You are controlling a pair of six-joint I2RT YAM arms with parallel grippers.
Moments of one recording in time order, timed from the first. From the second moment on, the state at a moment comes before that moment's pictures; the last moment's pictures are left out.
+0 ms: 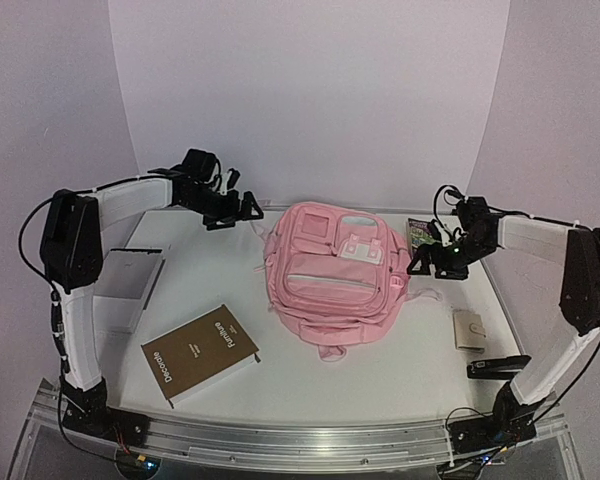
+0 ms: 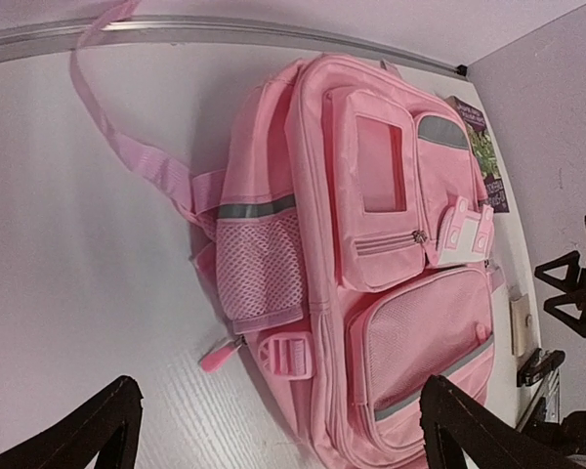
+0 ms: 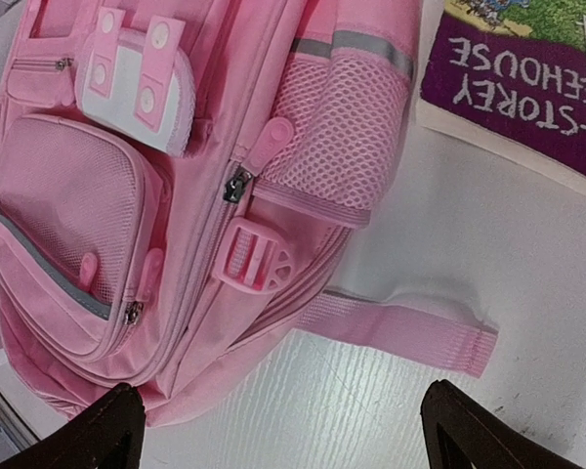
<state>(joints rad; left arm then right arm) -0.41 2.02 1.72 -0.48 0.41 -0.37 0.12 1.65 1.14 -0.60 -0.38 0.05</state>
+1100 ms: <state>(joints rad) -0.53 2.12 1.56 -0.34 0.39 -0.47 0.29 1.96 1.26 -0.61 -0.51 0.12</state>
